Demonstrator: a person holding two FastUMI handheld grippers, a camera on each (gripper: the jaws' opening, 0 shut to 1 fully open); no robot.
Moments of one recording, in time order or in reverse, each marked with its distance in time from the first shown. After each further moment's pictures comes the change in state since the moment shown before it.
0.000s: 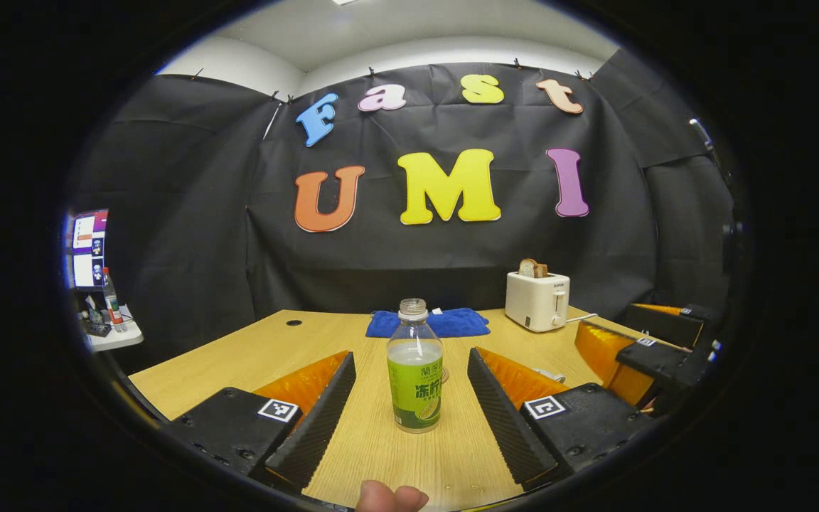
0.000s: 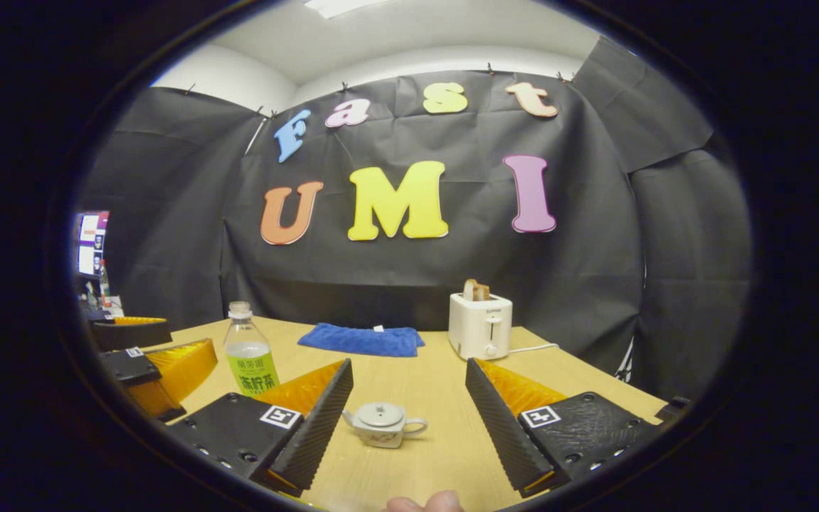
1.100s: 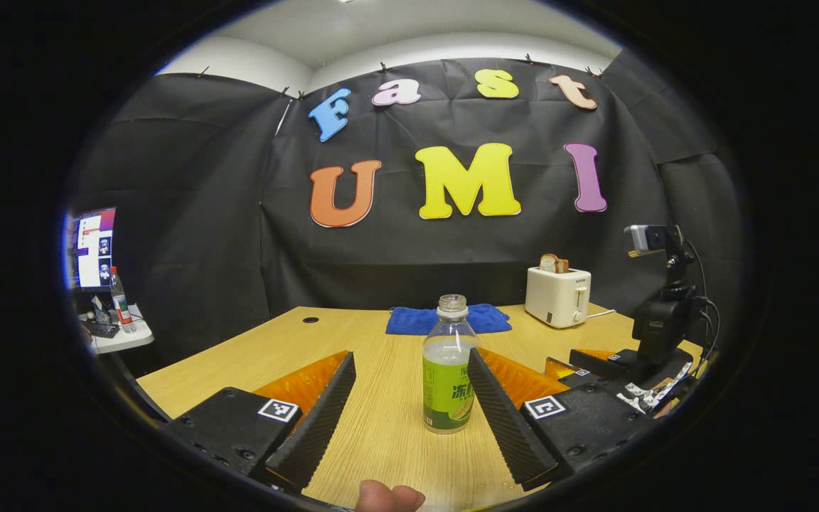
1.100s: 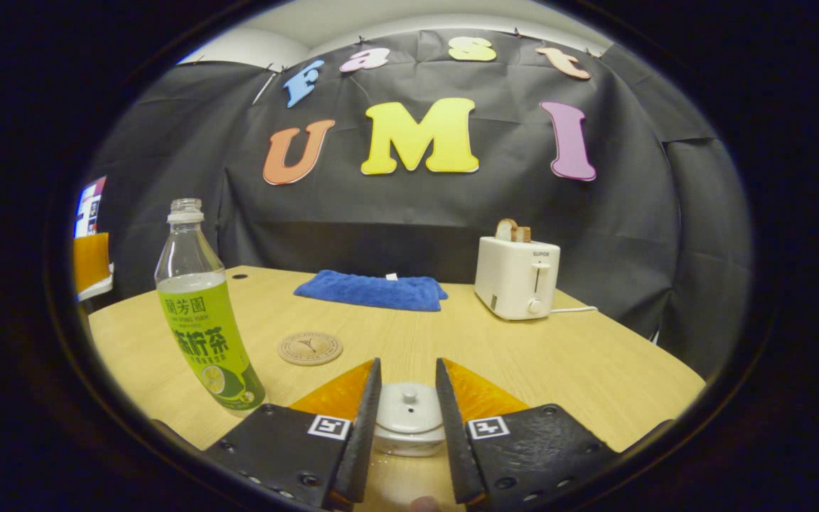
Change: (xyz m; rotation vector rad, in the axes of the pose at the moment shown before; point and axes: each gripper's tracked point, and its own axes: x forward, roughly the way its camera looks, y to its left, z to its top) left arm 0.011 0.034 -0.008 -0.001 0.025 0.052; right arm 0.092 0.036 -0.079 -0.051 0.168 0.031
